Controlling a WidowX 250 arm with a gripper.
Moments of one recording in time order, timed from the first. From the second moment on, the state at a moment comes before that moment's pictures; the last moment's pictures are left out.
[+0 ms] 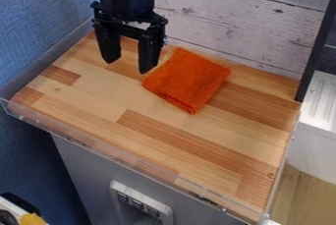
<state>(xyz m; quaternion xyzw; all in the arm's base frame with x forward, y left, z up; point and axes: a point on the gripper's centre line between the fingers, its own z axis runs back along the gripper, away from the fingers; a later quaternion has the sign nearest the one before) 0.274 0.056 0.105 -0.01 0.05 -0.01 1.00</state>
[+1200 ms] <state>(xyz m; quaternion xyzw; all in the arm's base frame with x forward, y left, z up) 0.356 0.028 0.123 0.01 -0.01 -0.06 1.00</state>
